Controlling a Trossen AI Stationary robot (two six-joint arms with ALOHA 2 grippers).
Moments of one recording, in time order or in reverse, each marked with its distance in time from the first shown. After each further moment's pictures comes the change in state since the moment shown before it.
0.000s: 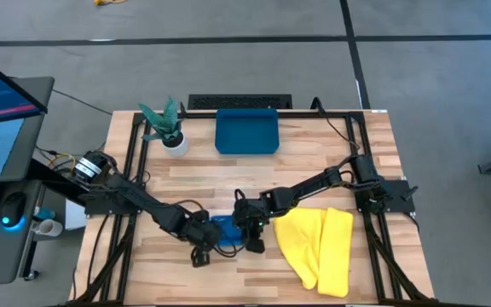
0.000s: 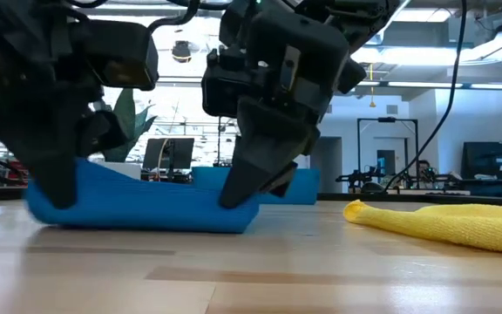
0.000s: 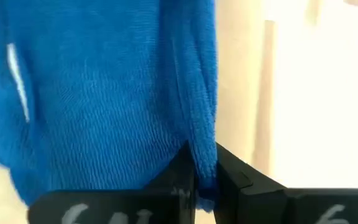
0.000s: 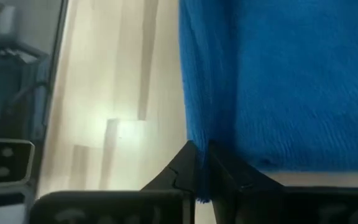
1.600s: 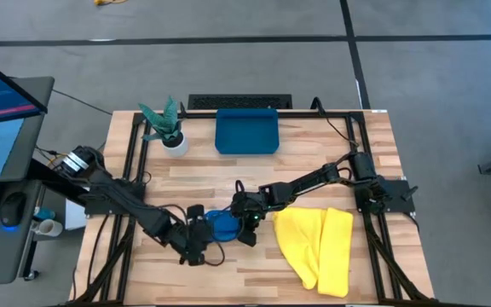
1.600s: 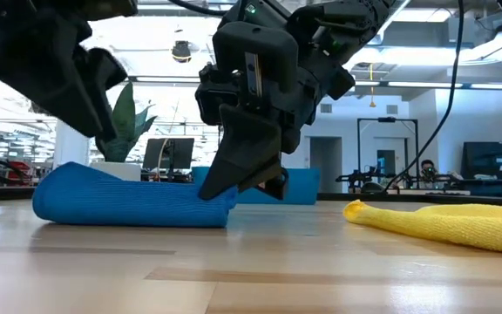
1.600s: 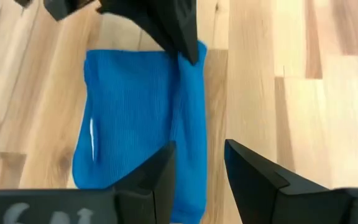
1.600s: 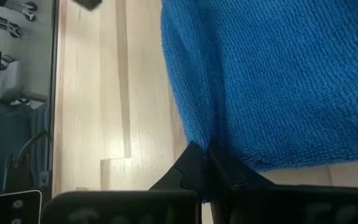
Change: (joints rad) left arm -0.106 -0.118 0.005 -0.037 -0.421 0.062; right arm -0.053 0.006 0.003 0.061 0.015 0.155
